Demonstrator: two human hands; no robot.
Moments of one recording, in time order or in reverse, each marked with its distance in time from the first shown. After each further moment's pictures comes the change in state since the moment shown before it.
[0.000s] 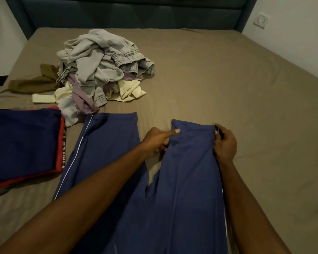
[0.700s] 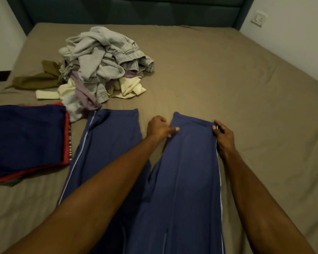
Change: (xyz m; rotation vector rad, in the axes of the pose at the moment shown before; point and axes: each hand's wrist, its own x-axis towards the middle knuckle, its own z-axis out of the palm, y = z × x) left_hand 0.020 0.007 0.007 0.063 0.171 0.104; right_hand 0.013 -0.012 -0.019 0.370 -0.274 0.267
